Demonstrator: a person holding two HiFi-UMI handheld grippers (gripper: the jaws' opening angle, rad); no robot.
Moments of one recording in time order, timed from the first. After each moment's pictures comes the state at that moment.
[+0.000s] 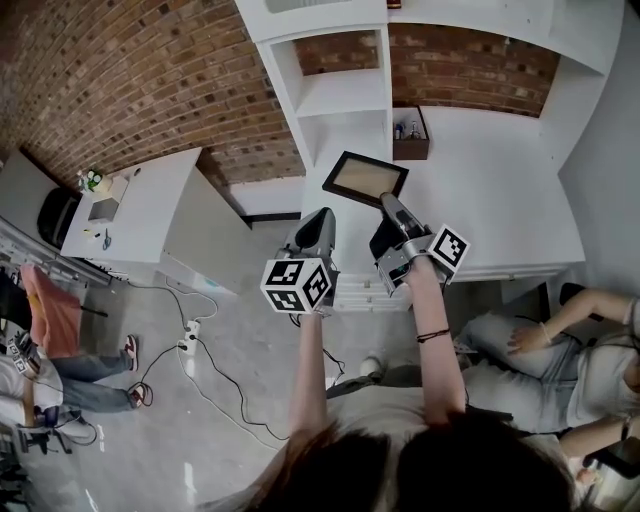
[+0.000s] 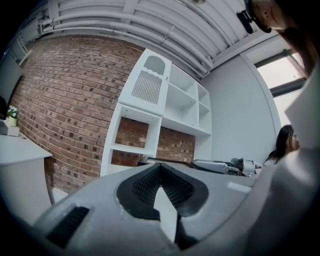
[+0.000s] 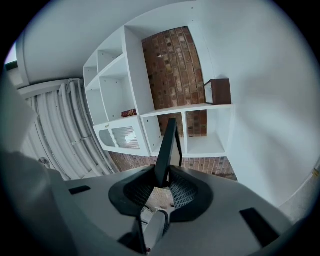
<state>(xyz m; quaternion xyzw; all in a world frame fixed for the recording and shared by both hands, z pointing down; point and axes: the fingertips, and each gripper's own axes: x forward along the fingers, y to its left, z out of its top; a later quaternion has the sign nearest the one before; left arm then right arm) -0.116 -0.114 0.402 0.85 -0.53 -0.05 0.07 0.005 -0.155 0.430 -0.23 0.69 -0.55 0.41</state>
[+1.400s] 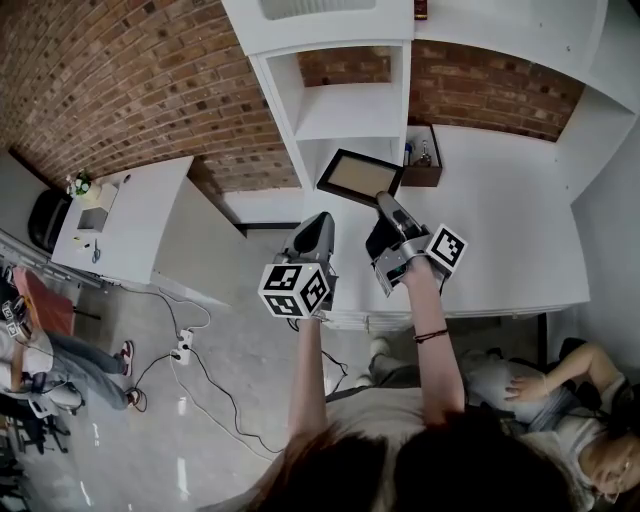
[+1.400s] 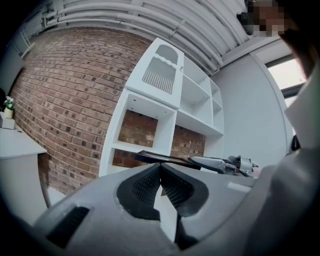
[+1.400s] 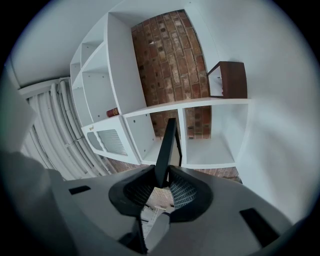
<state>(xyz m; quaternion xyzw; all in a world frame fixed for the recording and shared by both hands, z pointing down) -0.134 -0.222 0.412 0.84 -0.53 -0.05 0.09 -0.019 -0.270 0.429 -0.22 0.70 -0.56 0.40</state>
